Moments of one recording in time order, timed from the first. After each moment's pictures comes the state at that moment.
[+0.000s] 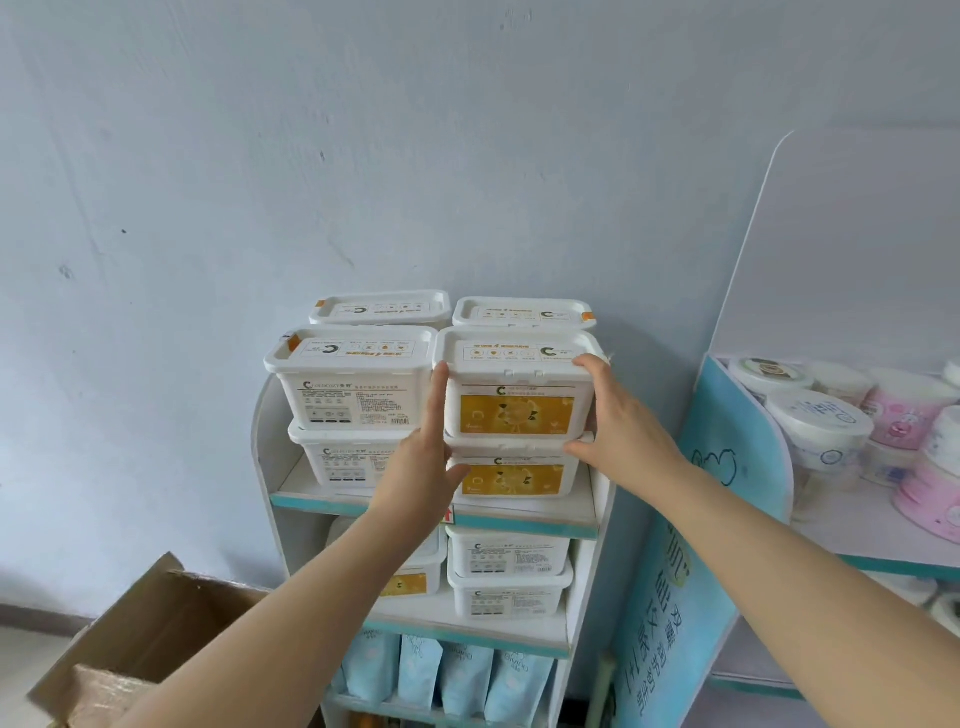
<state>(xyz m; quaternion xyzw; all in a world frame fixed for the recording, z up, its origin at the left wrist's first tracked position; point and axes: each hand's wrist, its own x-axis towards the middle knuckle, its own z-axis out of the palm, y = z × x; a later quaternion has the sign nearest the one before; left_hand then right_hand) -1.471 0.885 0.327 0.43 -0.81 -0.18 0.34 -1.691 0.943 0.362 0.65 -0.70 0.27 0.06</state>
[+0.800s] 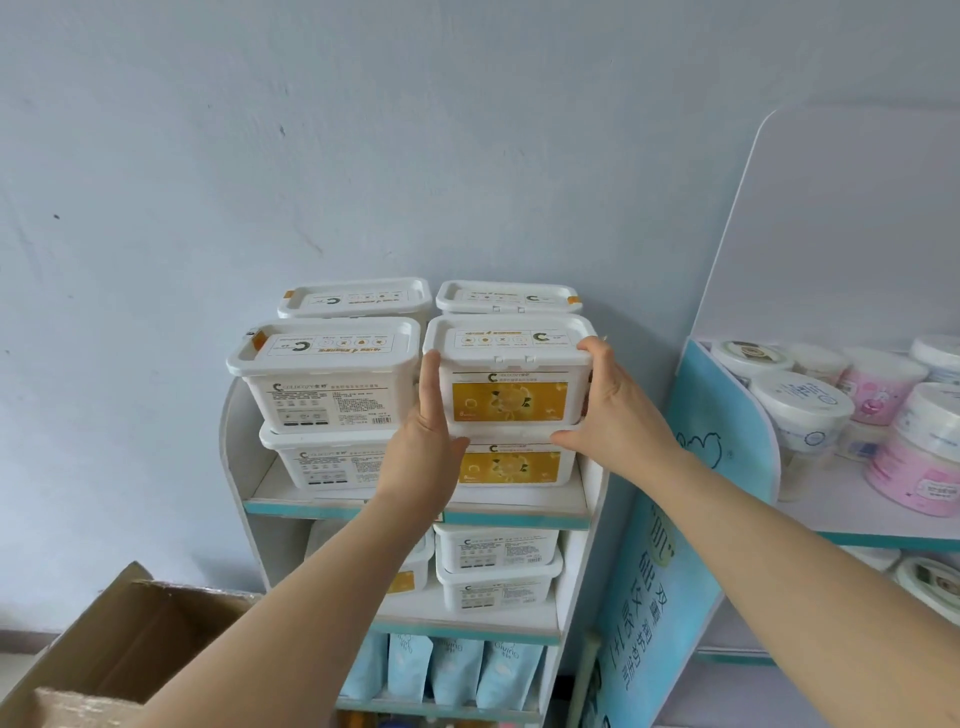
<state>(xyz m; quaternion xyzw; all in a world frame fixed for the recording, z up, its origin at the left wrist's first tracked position) -1.494 0.854 0.320 0.46 -0.81 -0.16 0.35 -1.695 0.931 0.356 0.61 -0.73 0.30 0.08</state>
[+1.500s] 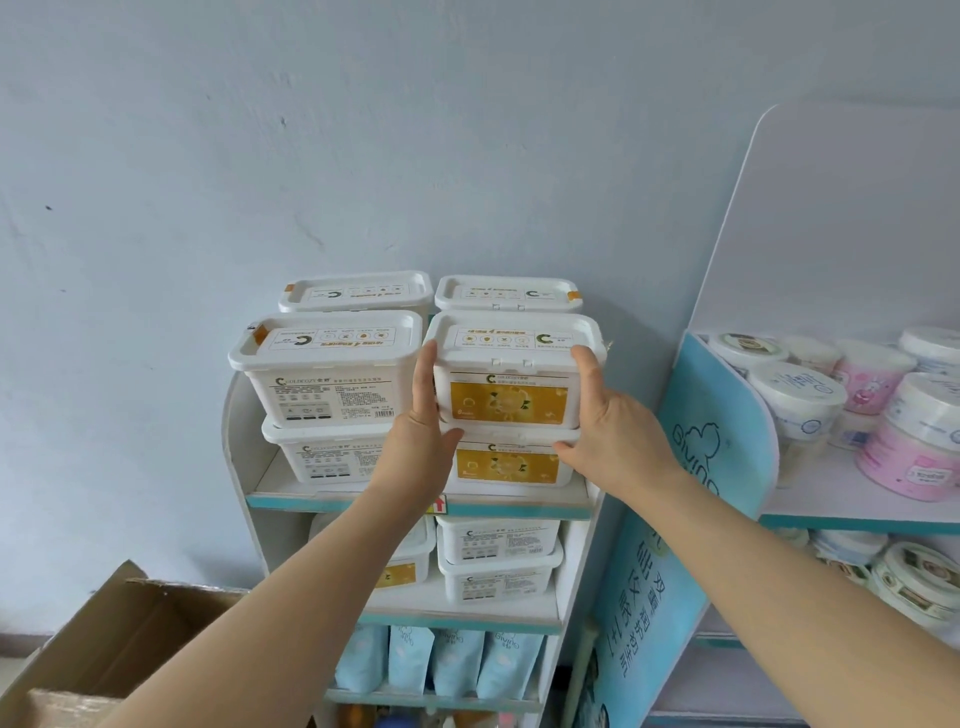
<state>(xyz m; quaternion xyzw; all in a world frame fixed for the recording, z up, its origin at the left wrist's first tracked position) -1.481 0.849 0.318 0.42 -0.78 -0.26 0.38 -1.670 0.951 0.346 0.62 -0.75 0.18 0.17</state>
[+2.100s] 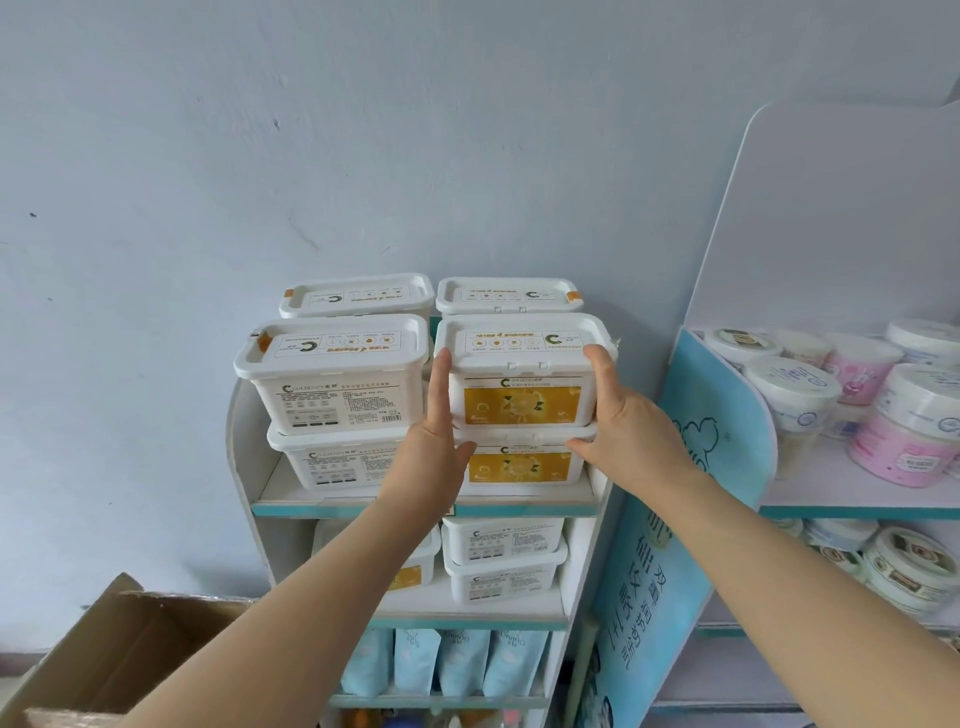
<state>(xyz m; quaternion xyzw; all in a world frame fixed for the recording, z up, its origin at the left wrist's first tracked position) -1.475 0.861 0.322 0.40 -0.82 -0.24 0.34 -1.670 0.957 0.351 0.59 -0.77 0.20 0.13</state>
